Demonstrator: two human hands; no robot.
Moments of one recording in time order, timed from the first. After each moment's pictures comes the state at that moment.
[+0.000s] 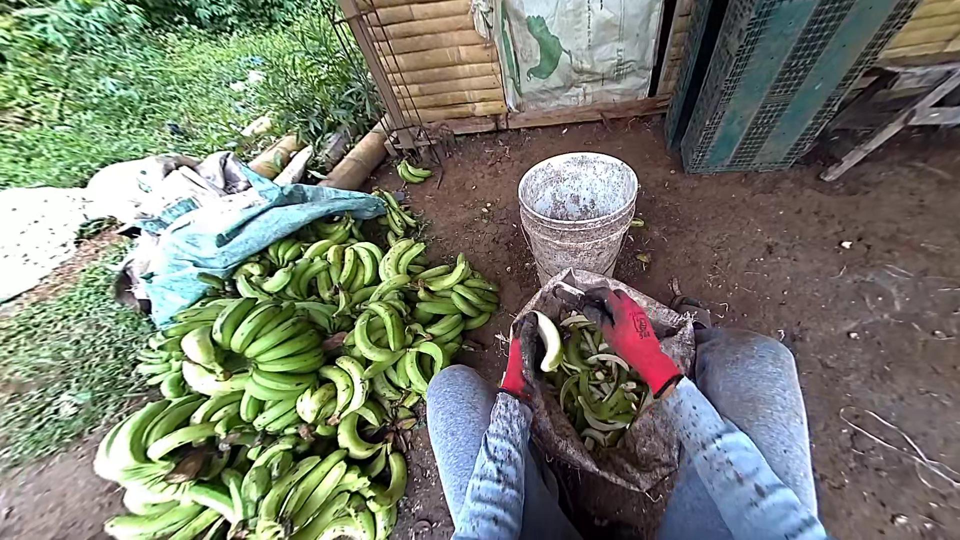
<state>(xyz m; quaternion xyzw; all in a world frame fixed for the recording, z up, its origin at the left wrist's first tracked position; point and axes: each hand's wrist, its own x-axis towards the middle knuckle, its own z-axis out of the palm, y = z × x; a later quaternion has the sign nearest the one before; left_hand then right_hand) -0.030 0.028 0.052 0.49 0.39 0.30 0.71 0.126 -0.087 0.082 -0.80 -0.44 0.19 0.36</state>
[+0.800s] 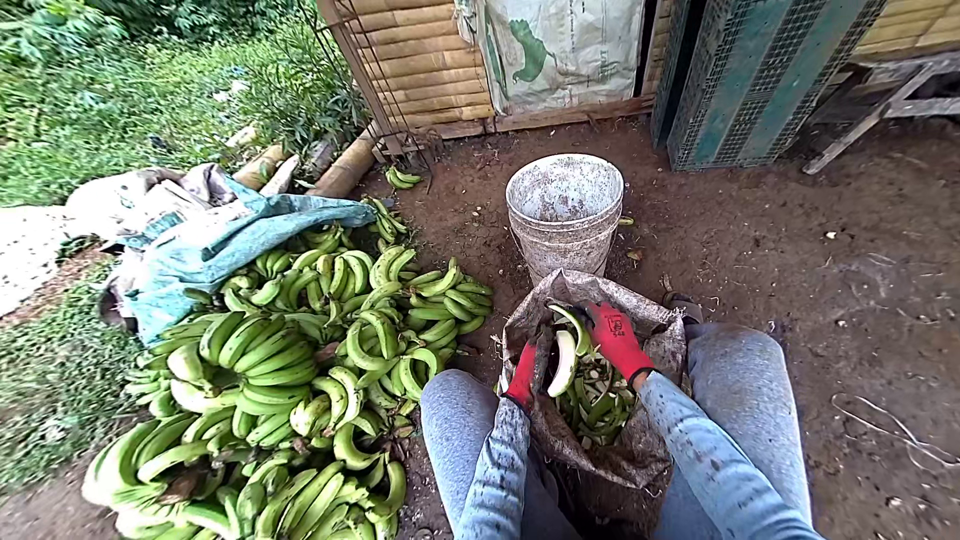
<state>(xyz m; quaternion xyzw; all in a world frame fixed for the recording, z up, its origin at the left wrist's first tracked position) -0.036 0.009 0.050 0.64 0.39 0.14 0.64 0.123 -0.070 0.059 -0.85 -0.41 0.23 0.22</state>
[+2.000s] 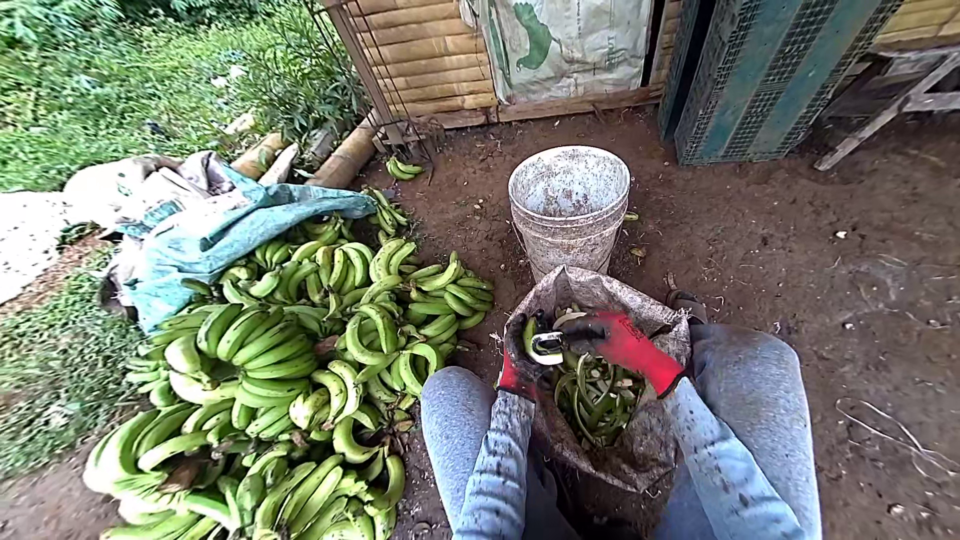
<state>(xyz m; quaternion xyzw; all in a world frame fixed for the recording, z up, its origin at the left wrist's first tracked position) -0.018 0.031 0.047 0.19 0.29 0.31 0.89 0.139 -0.099 0.071 -0.67 -0.53 0.36 0.38</state>
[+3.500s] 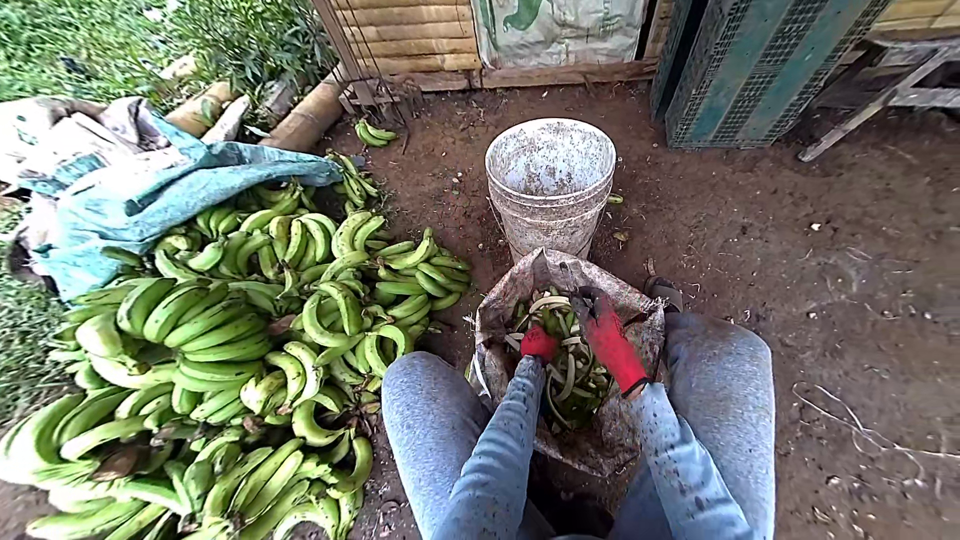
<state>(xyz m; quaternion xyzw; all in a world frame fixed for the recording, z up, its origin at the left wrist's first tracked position) 0.040 0.013 -0.055 0.78 0.51 -0.15 0.33 0.129 -0.102 0.047 -0.80 -0.29 0.29 0.44</state>
